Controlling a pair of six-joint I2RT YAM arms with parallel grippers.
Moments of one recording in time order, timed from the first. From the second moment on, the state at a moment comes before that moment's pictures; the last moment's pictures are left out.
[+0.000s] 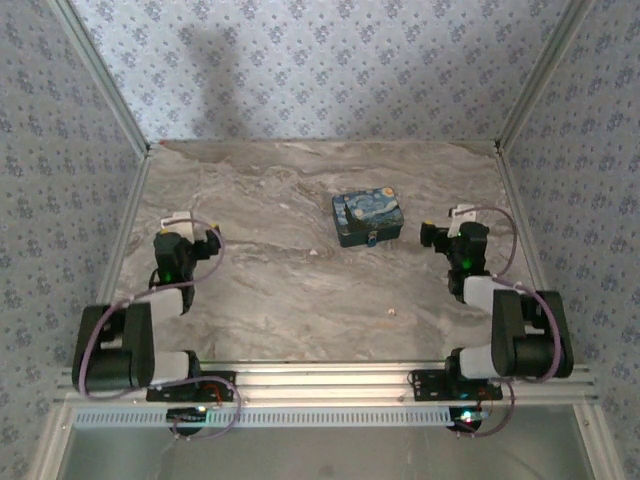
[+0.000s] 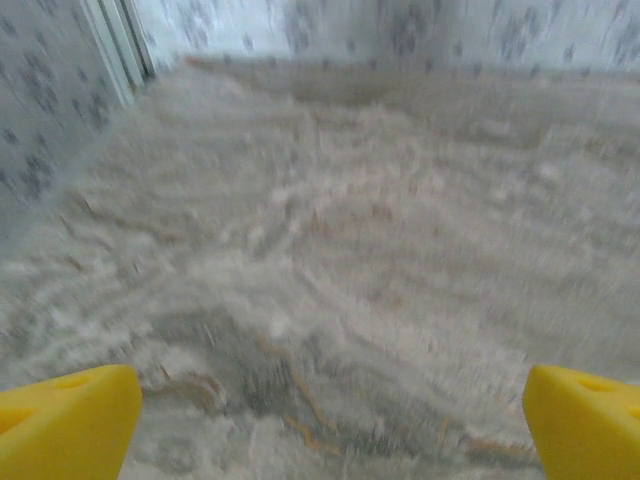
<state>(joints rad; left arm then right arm) 0.03 1.26 0.32 0.64 -0.04 -0.05 -0.04 1.36 0.42 0.55 0.03 0.00</state>
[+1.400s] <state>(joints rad) -0.57 1.25 0.61 0.13 0.11 -0.71 0.59 1.05 0.67 -0.65 0.04 0.51</state>
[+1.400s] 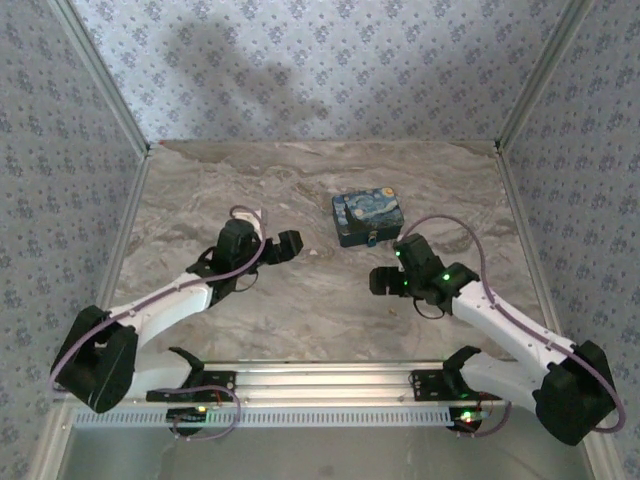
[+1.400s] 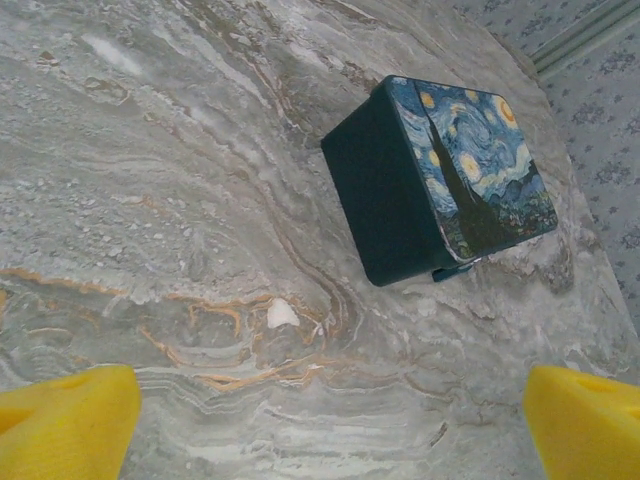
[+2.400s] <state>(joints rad) -0.59 1.27 0.61 0.15 0.08 -0.72 0.69 1.31 0.62 -0.68 0.04 0.54</state>
